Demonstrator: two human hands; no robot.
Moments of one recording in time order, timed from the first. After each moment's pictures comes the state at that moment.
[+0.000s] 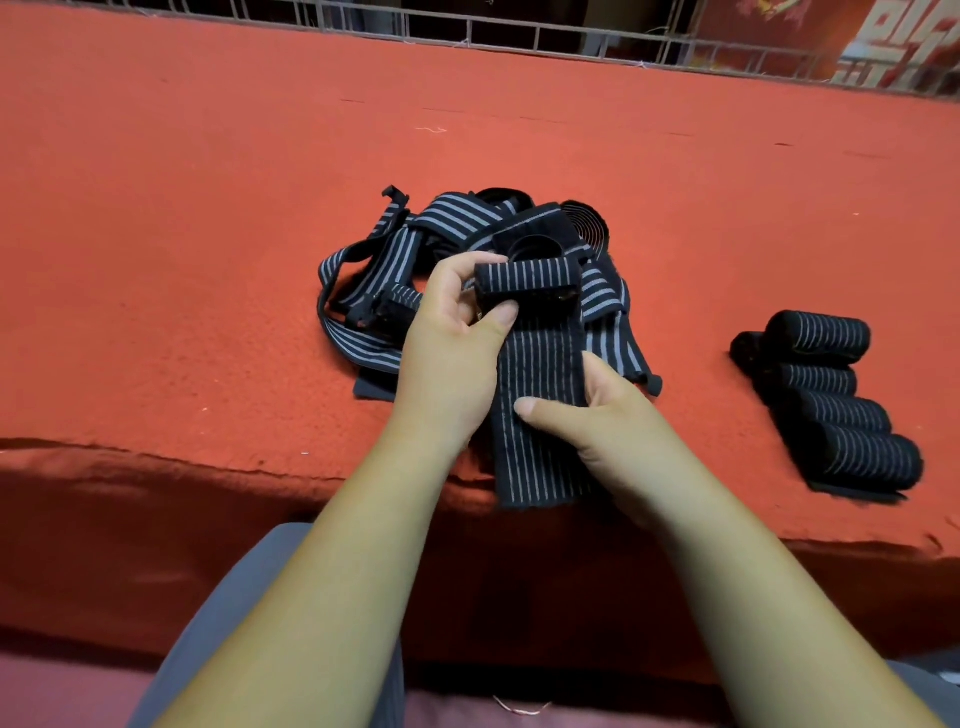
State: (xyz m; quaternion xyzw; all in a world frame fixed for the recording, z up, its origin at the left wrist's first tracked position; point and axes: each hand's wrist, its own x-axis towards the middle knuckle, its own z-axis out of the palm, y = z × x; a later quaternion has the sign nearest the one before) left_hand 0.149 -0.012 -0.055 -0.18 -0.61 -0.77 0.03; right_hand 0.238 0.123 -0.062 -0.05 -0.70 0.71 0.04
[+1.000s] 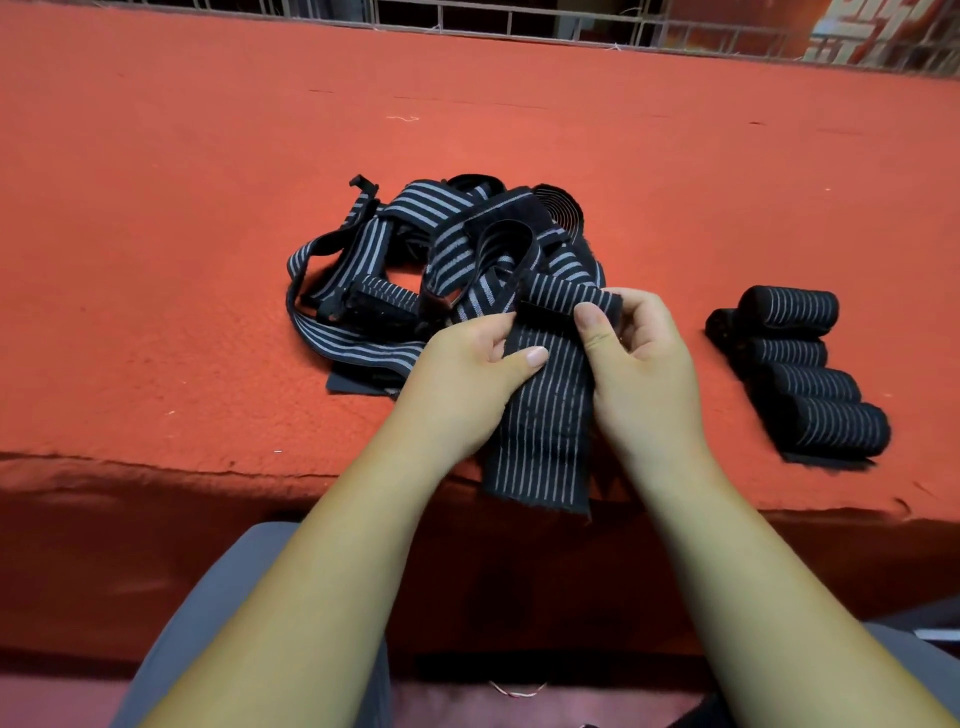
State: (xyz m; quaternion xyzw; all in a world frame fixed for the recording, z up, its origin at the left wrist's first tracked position) left_hand 0.166 -0.006 -0.068 -0.27 -0.70 -0.65 -0.12; right_hand 0.231 0.150 -0.060 -0.11 -0.74 0.58 0.33
